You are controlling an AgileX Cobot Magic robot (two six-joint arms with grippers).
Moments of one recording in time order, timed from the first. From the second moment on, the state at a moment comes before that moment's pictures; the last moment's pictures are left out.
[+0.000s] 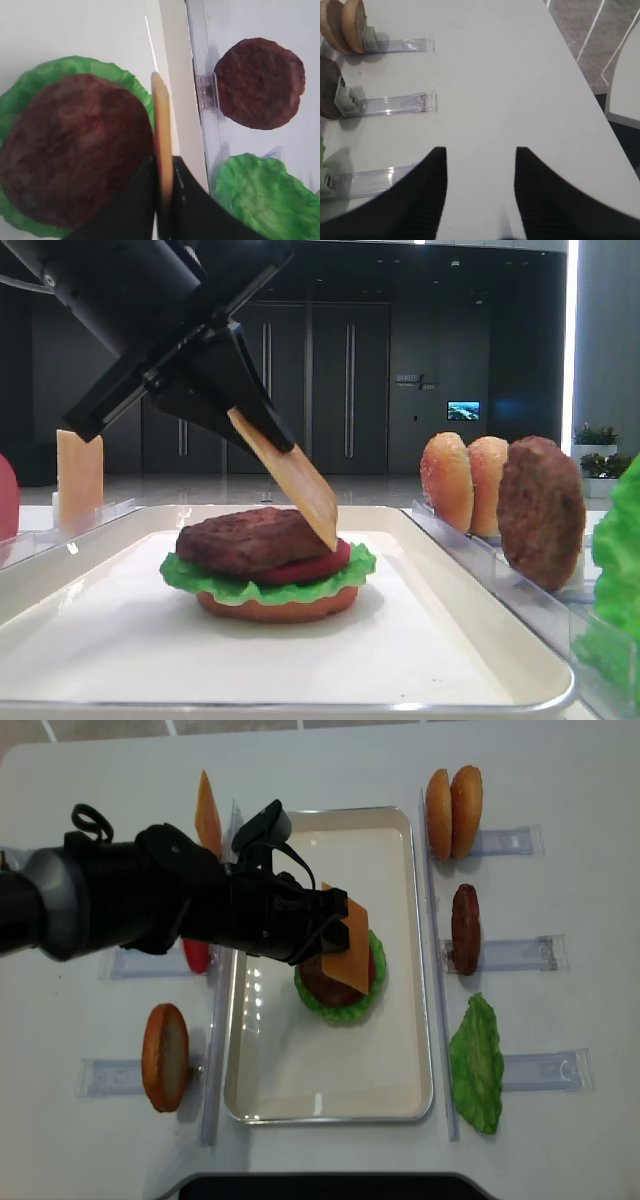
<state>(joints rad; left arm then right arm) -0.57 1.68 -0.87 -1.18 0.40 0.50 -0.08 -0.01 -0.51 0.00 1.13 -0.04</state>
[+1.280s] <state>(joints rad) -0.48 1.67 -0.87 -1.15 0.49 0.55 -0.08 -0.01 -0.51 0.00 1.13 -0.04</state>
